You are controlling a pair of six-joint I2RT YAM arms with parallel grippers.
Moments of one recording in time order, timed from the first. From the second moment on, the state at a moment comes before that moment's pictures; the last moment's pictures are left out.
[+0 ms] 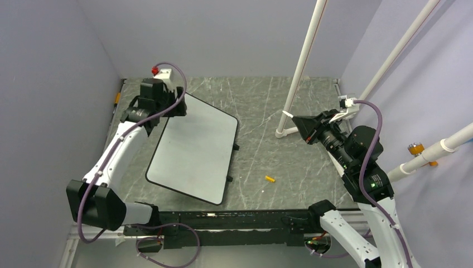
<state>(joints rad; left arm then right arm) -0.26 1.30 1.21 -0.48 -0.06 -0.19 0.36 0.65 1.07 -0.44 -0.15 0.38</state>
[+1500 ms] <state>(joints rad) -0.31 2.00 1.87 -0.62 0.67 -0.08 0.36 0.61 1.07 -0.50 -0.13 0.33</state>
